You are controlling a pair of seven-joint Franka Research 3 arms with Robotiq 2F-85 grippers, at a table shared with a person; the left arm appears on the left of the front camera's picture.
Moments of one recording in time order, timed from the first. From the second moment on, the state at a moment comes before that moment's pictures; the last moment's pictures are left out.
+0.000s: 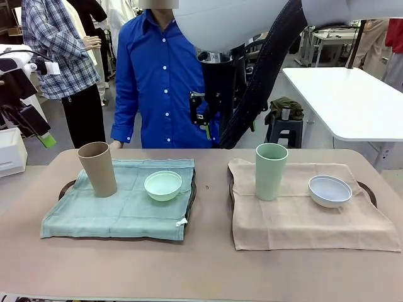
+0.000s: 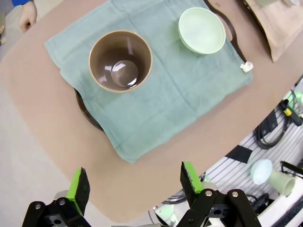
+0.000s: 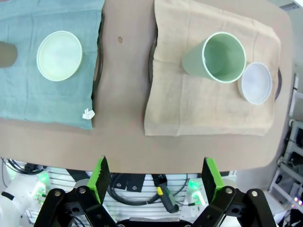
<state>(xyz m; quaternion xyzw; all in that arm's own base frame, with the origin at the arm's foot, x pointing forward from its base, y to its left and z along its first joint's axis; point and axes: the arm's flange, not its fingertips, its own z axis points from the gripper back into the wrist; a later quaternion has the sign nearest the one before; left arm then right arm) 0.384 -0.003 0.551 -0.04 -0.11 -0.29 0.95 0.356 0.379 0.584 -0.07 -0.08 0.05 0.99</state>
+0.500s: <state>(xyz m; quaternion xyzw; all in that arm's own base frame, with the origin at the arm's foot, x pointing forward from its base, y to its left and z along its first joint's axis) 0.384 -0.003 0.551 -0.04 -0.11 -0.29 0.95 0.356 0.378 0.584 -0.07 -0.08 0.06 0.99</state>
